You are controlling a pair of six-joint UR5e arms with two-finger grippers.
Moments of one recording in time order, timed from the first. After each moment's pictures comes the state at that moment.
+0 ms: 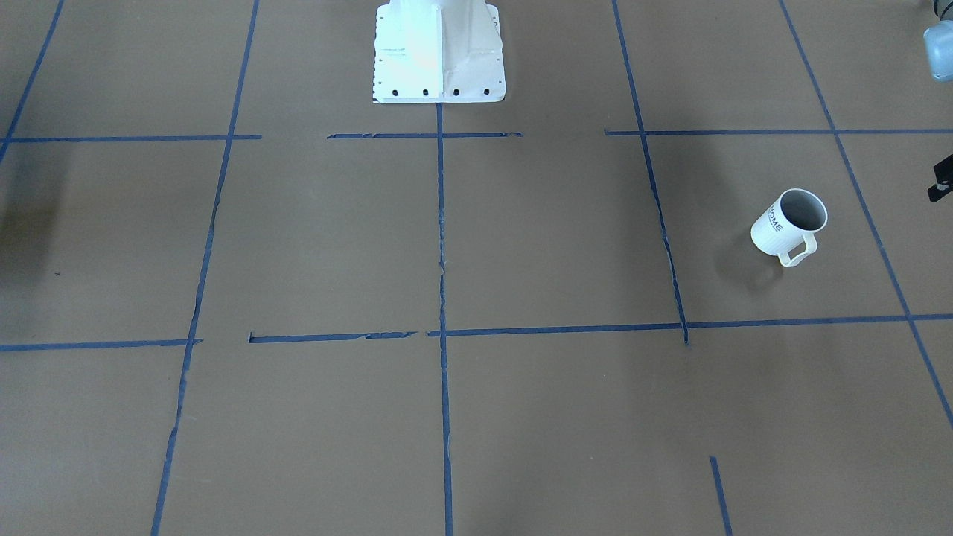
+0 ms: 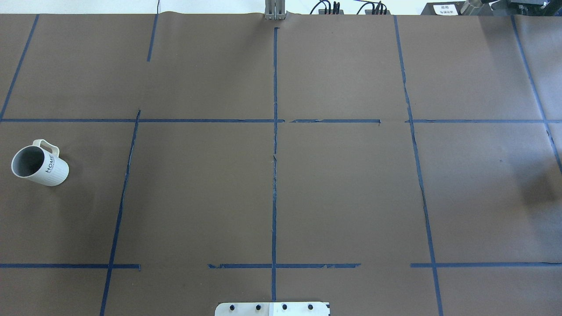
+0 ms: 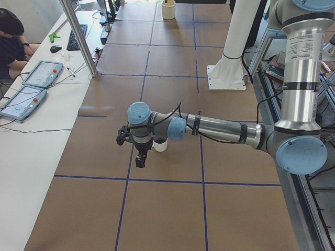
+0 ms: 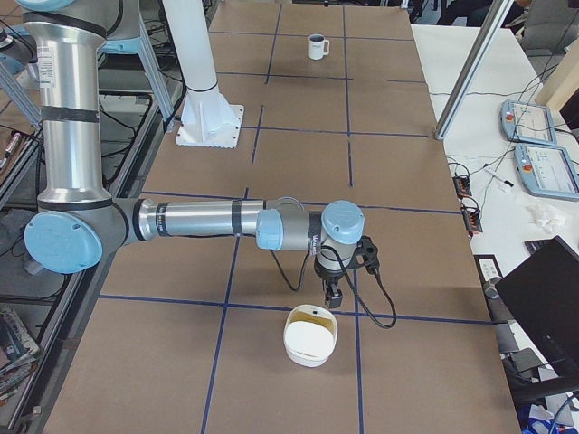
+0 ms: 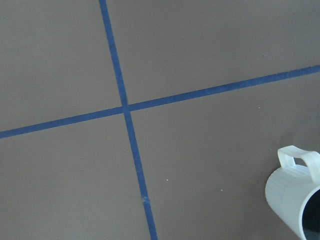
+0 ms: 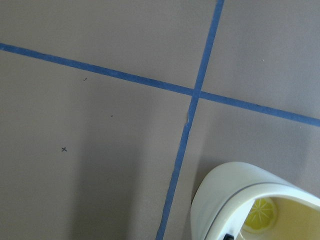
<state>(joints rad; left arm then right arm) -1.43 -1.53 -1.74 -1.62 -2.29 -0.03 1.54 -1.60 1.66 -1.63 2.34 -0.20</state>
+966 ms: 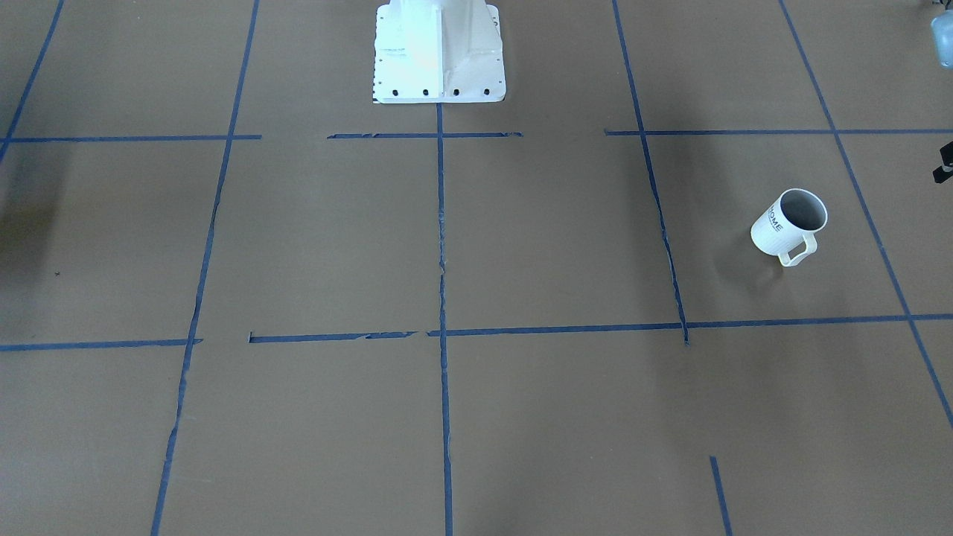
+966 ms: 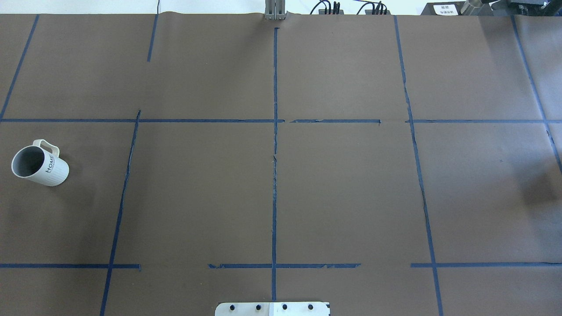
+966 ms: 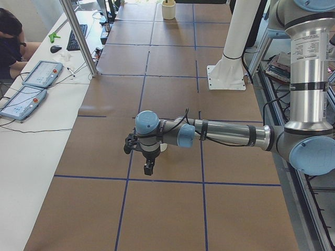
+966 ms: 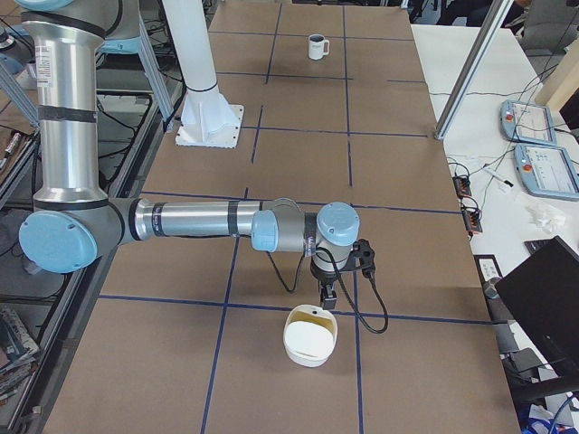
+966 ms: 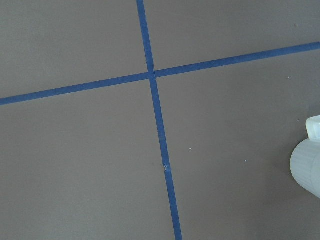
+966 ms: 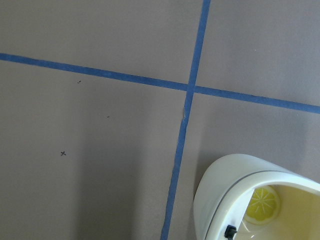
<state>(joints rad) -1.46 -1.45 -1.75 -1.63 -2.32 -0.02 1.54 -1.61 1.67 -1.62 2.35 -0.14</state>
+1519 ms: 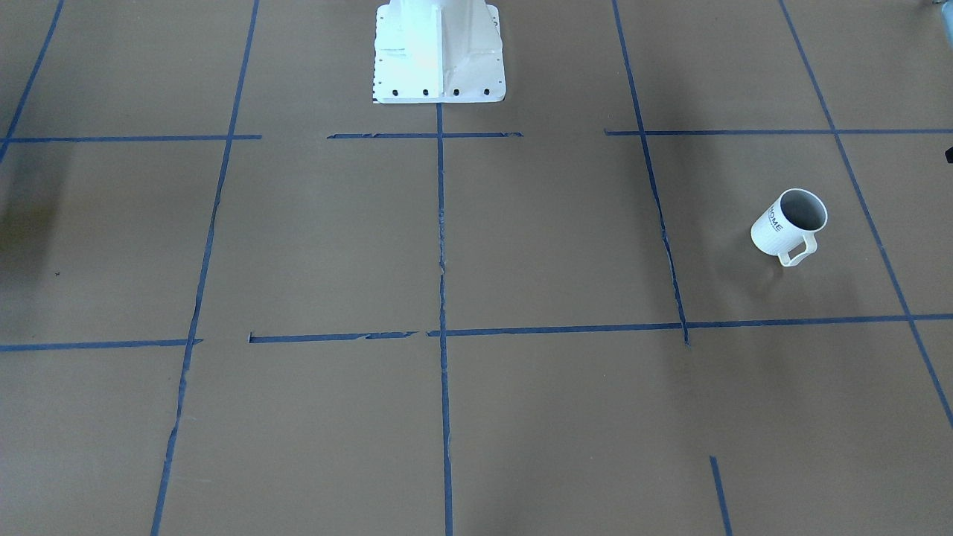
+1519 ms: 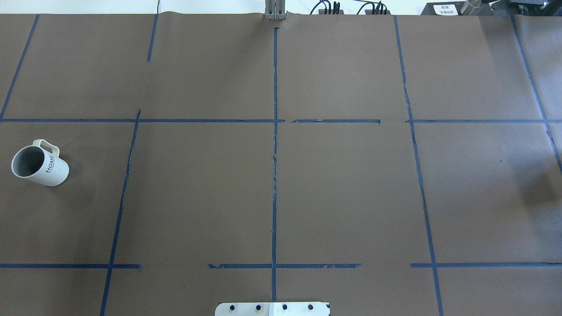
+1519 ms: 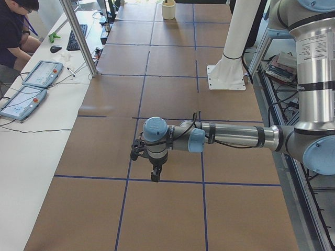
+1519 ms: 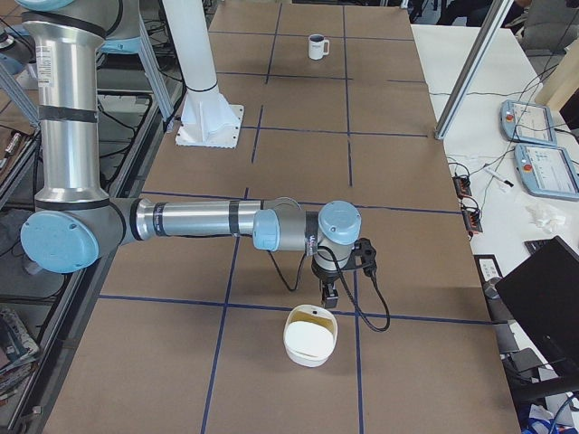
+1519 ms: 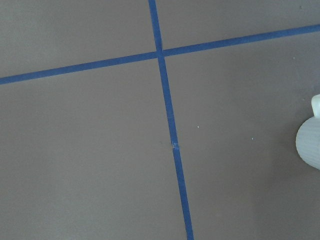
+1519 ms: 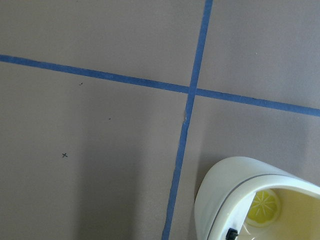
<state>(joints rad) -1.50 -1.40 -1.78 -1.62 -2.31 0.05 1.54 -1.60 1.67 -1.62 2.35 -0.14</state>
